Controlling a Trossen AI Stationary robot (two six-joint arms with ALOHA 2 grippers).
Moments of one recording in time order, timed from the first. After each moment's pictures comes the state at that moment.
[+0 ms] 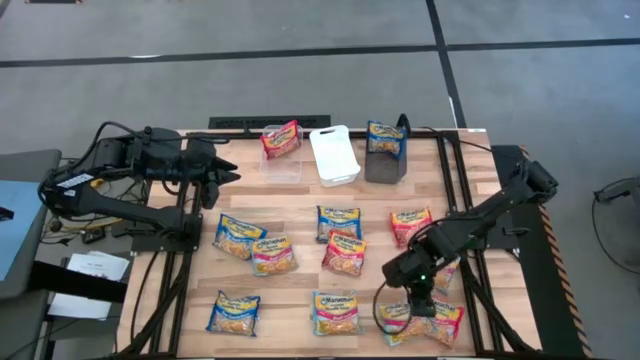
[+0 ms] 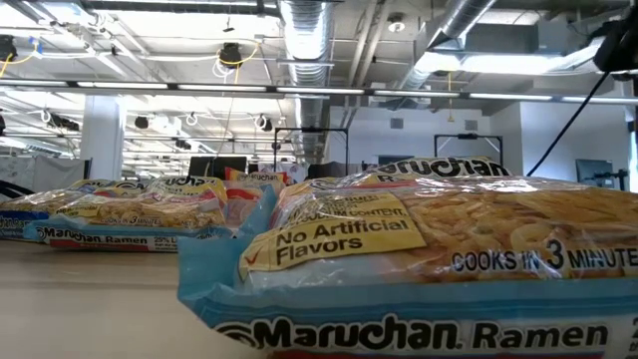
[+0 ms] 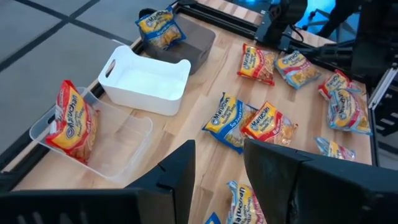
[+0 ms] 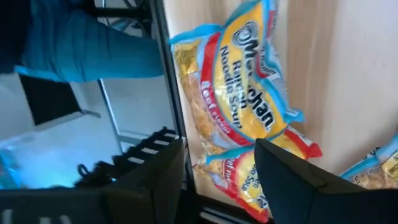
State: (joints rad) left arm 0.08 0.90 1.39 -1.00 -0.22 -0.31; right arm 0.54 1.46 1.11 -0.86 -0.48 0.73
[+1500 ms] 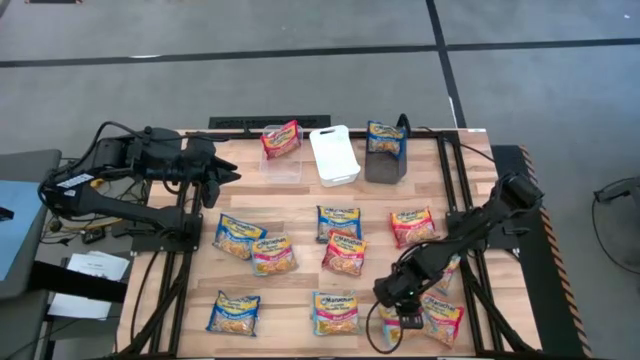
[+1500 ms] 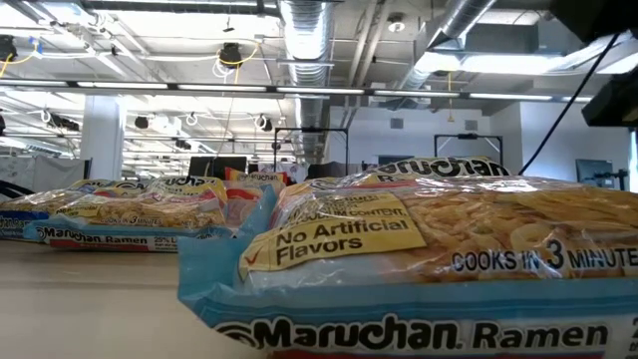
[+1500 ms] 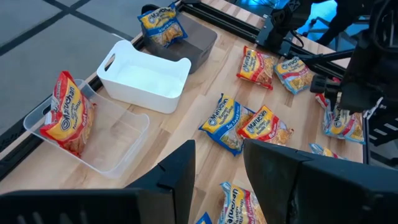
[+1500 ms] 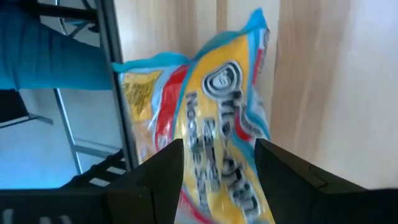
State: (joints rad) left arm 0.08 0.90 1.39 -1.00 -0.22 -0.36; right arm 0.60 1.64 1.06 -0.68 -0.34 0.68
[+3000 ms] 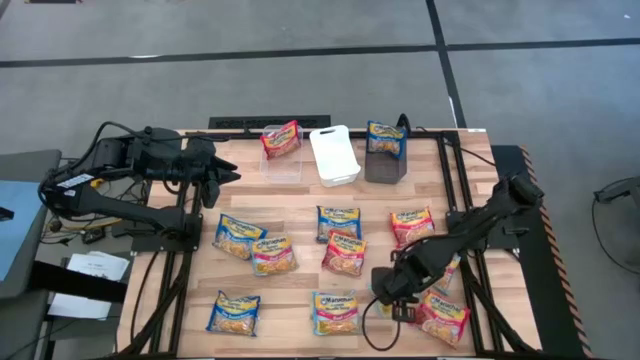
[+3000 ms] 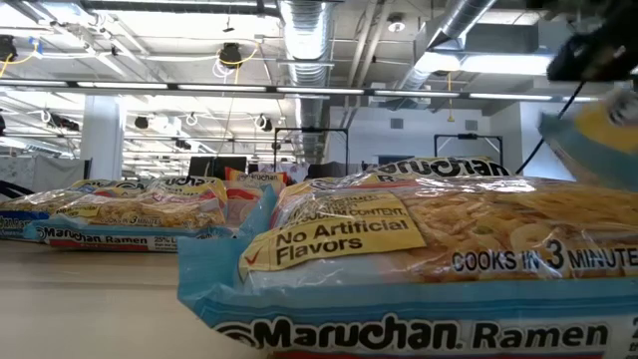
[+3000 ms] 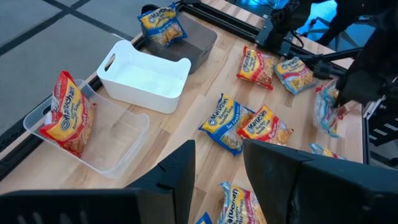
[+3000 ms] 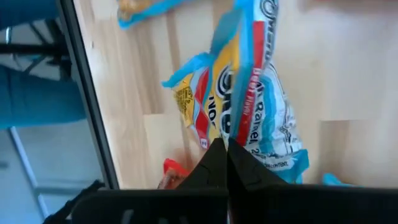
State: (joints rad) left arm 0.08 0.90 1.39 -1.00 -0.22 -0.36; right arm 0.58 1.63 1.23 -0.91 -0.14 0.73
